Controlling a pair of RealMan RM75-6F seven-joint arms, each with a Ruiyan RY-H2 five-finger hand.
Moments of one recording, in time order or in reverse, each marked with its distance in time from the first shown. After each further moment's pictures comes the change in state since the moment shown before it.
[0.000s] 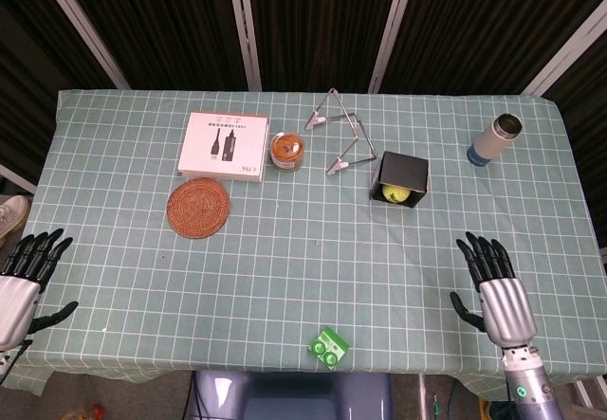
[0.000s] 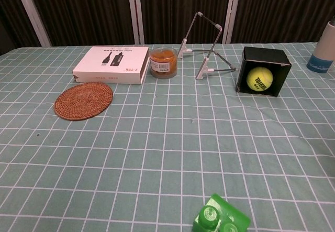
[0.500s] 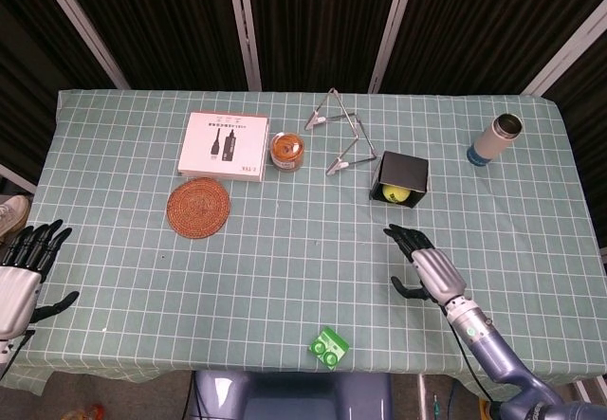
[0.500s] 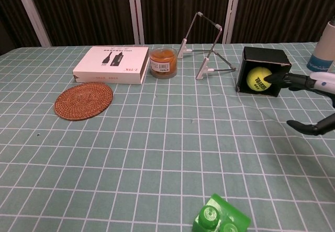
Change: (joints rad) left arm -0.021 -0.020 -0.025 0.025 -0.031 -0.015 -0.014; right arm 0.296 -0.011 0.063 0.010 0.147 -0.508 0.334
